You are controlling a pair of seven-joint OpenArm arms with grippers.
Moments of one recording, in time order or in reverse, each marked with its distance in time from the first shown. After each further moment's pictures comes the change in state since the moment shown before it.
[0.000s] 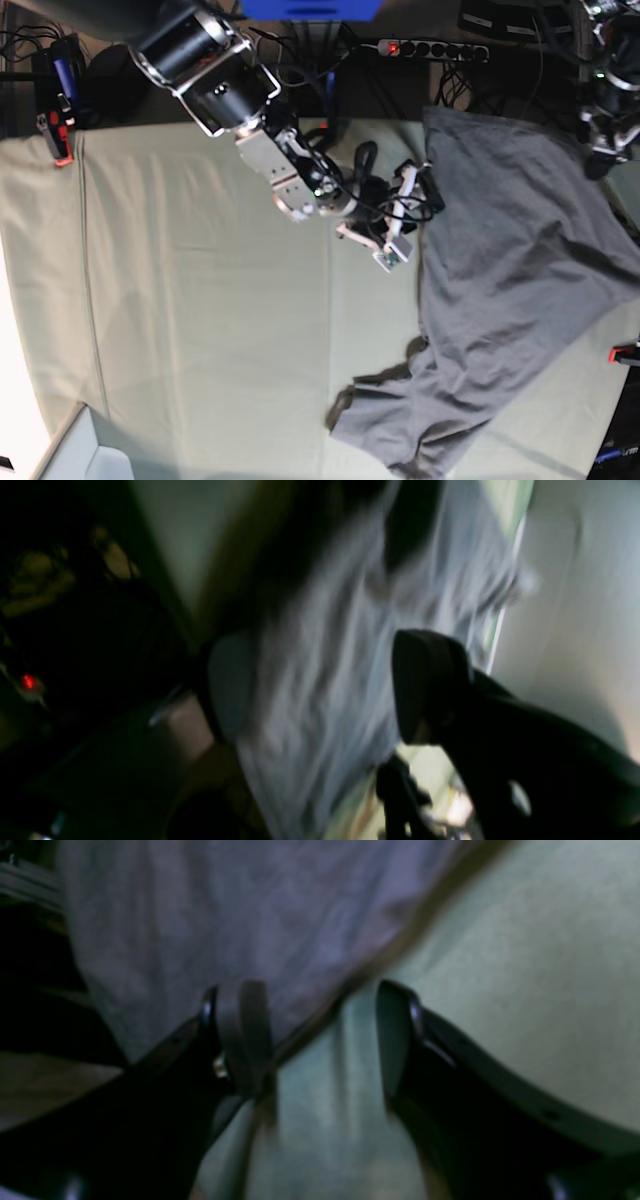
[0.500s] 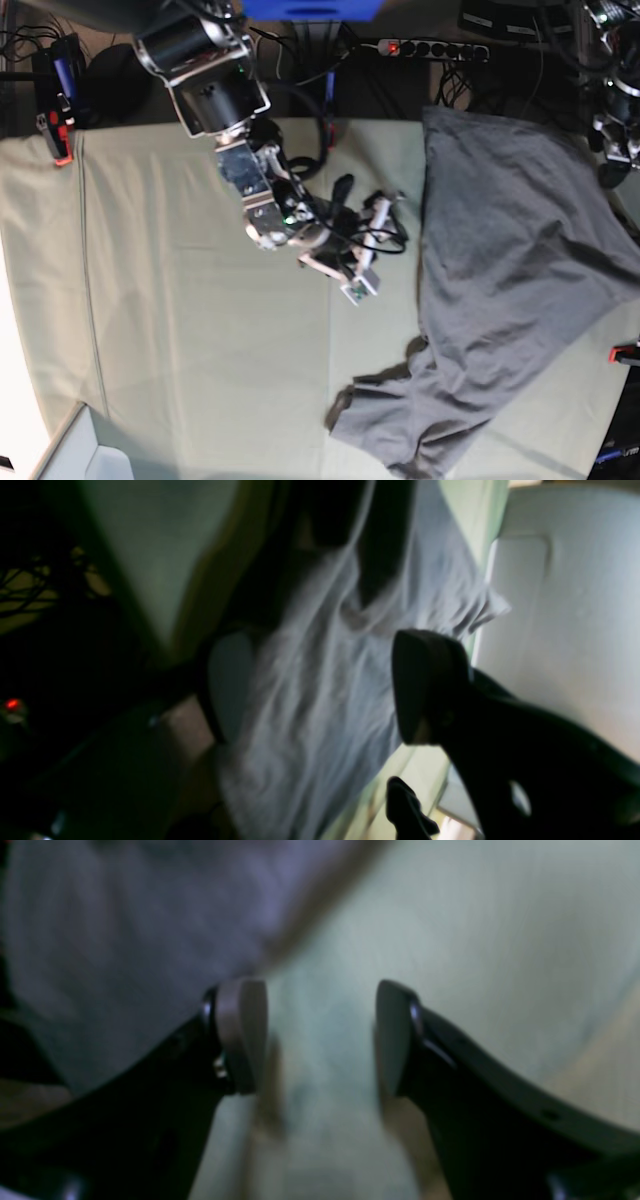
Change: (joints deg) left arm -1.3 -0.9 -4.4 -0.3 0.0 0.0 -0.4; right arm -0.6 0.0 14.3 8.7 -10.5 0.0 -12.3
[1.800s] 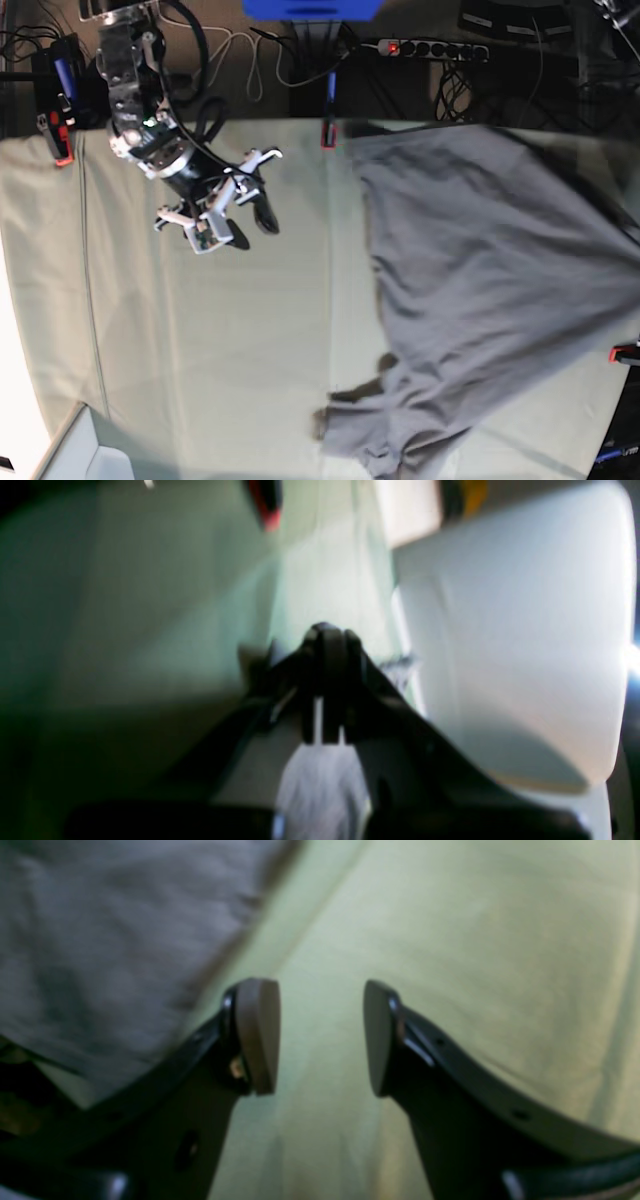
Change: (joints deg) left arm -16.7 -19.0 3.8 -7.2 -3.1 -0.7 -3.0; right arm -27.4 16.2 11.9 39.7 -0.3 0.0 9.8
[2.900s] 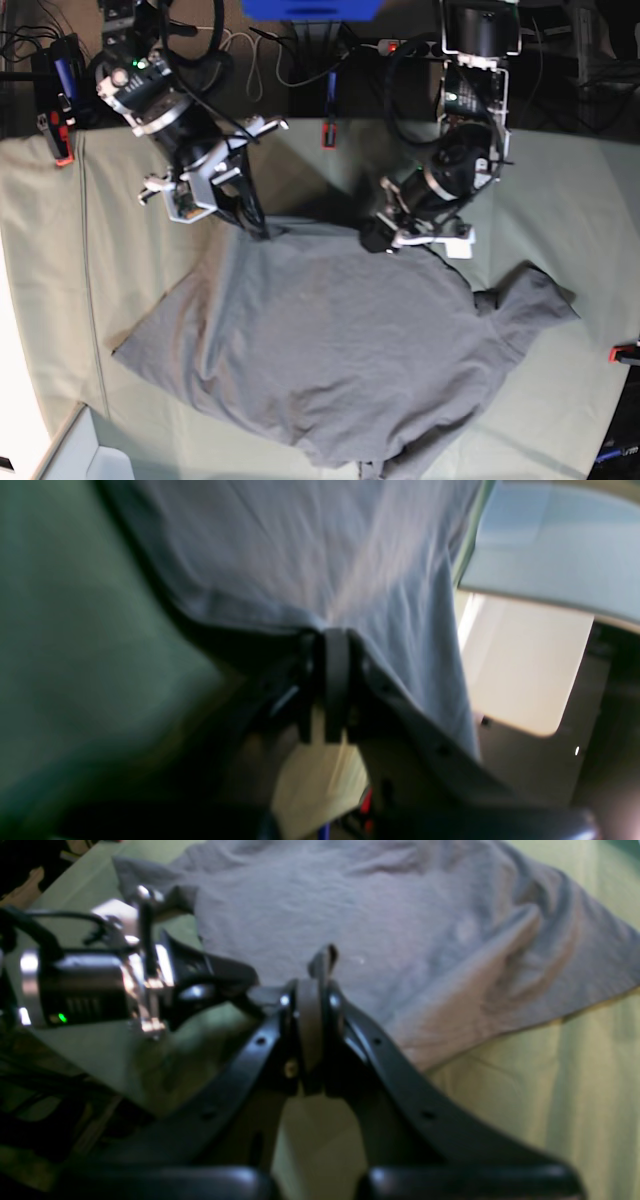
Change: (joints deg) left arm -1.6 30.9 37.9 -0.6 16.5 0.9 -1.0; right arm -12.6 -5.8 3.9 18.8 -0.2 0.0 0.0
